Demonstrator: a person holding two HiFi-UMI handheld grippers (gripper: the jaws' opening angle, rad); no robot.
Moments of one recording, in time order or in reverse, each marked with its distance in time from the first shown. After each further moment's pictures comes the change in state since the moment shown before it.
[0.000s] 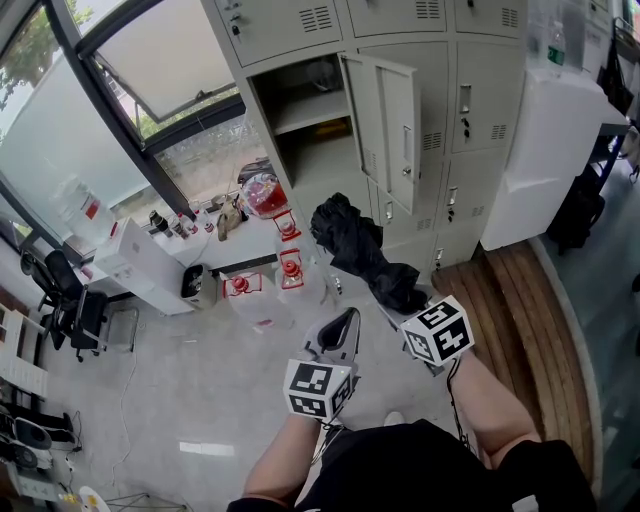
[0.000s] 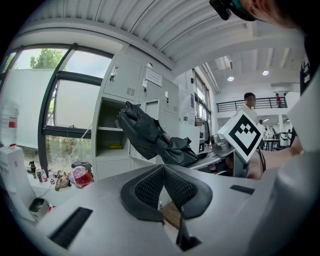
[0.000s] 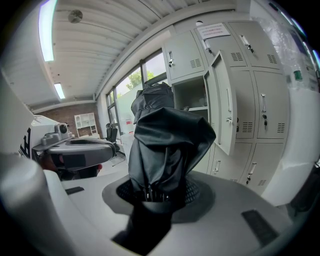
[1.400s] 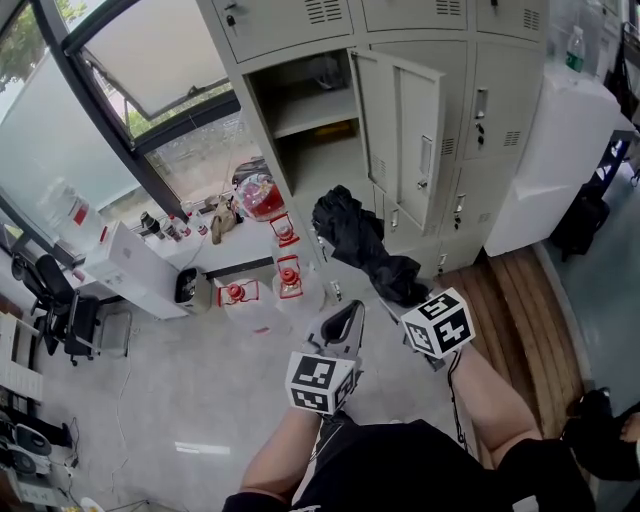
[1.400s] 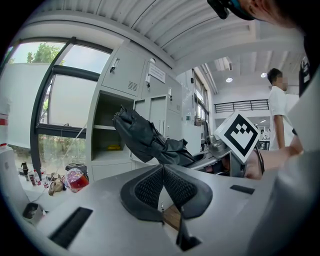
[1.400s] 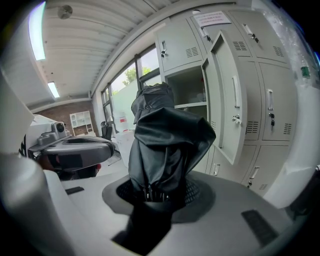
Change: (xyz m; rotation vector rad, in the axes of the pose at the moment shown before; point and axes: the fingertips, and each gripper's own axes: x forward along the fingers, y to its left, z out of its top) left arm 0.062 0.054 0.009 0.001 -0.002 -0.041; right arm 0.066 -0.046 0.028 0.013 0.038 -0.023
